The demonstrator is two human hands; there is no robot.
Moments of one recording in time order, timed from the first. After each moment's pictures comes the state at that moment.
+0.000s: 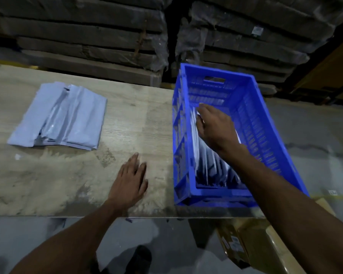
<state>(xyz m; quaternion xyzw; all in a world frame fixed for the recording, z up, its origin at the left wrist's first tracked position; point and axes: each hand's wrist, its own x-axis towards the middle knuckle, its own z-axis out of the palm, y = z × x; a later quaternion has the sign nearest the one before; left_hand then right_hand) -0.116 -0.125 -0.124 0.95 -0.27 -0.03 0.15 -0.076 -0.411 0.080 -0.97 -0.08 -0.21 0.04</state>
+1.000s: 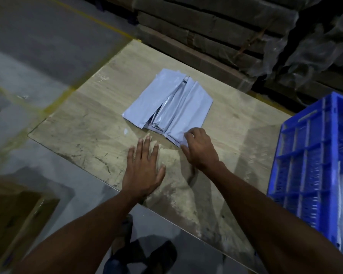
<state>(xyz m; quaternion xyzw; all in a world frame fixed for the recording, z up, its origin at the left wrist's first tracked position) -0.083 0.069 -0.136 1.00 0.02 0.01 0.07 0.039 -0.128 -0.098 -0.94 -0.31 -0.10 0.11</state>
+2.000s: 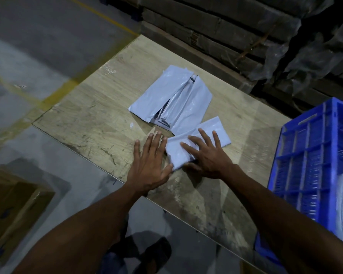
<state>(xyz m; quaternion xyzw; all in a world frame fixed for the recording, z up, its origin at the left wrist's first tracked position) -0.089 0.073 -0.135 0.99 -0.03 0.06 0.13 0.015 -0.158 -0.083 -0.91 -0.41 0.07 -0.07</state>
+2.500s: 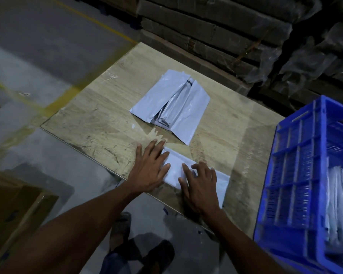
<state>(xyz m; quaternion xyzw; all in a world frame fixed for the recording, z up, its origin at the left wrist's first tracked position) -0.102 0.082 -0.129 0.98 -0.10 0.05 0.18 -0.114 -0.140 -0.103 -0.98 -0.20 0.00 0.06</state>
